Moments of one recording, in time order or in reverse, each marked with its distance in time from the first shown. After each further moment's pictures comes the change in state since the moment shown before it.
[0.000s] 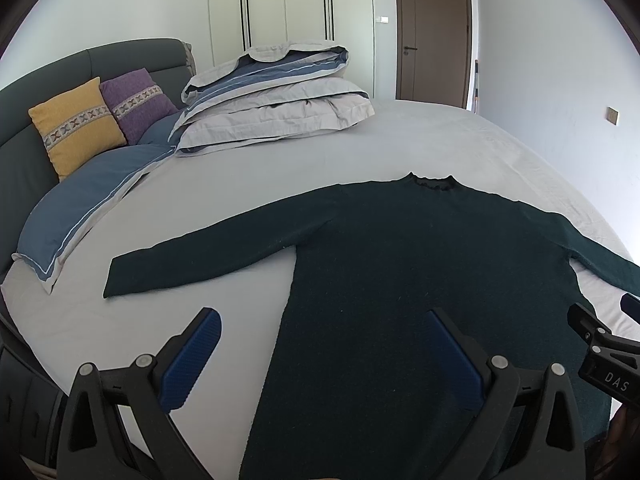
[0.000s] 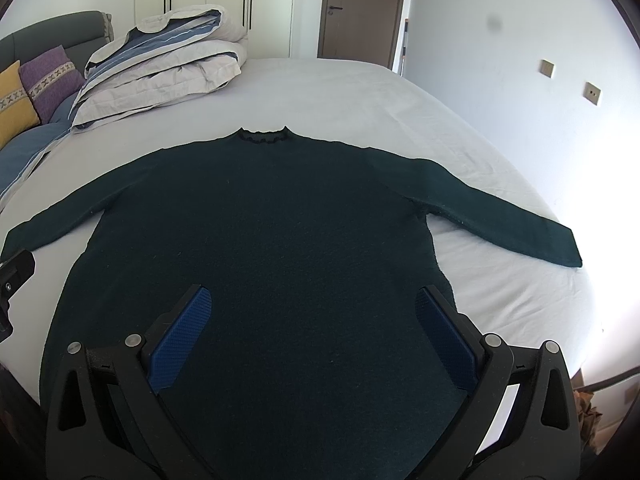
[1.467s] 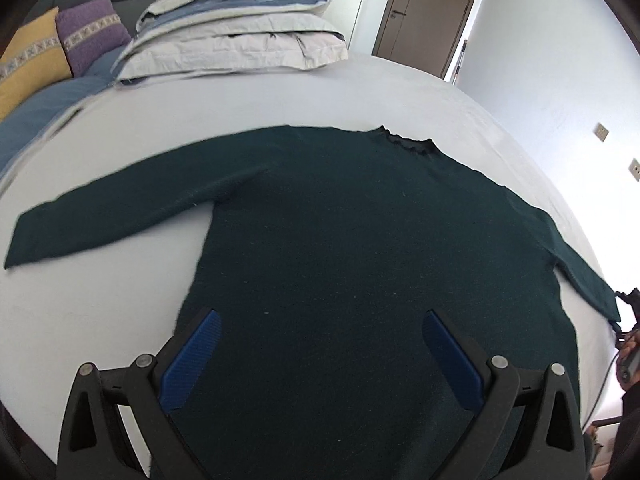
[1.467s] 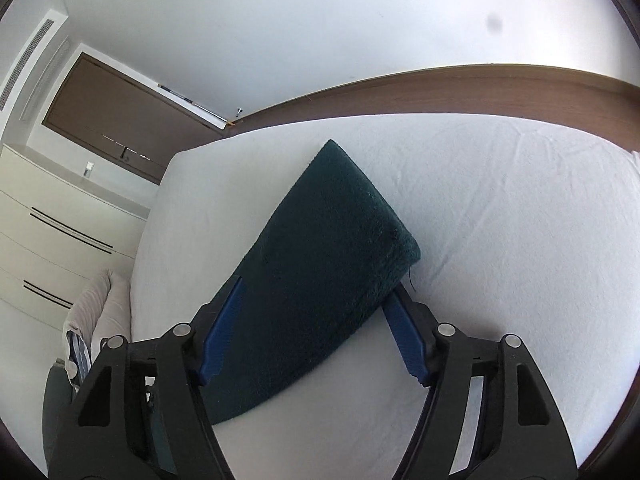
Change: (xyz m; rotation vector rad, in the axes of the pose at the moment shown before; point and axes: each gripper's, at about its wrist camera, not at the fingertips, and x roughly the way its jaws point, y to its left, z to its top) left arm 0.103 -0.017 0.011 -0.113 0.222 -0.242; right arm 0.172 -0.484 -0.037 1.165 -0.058 0.067
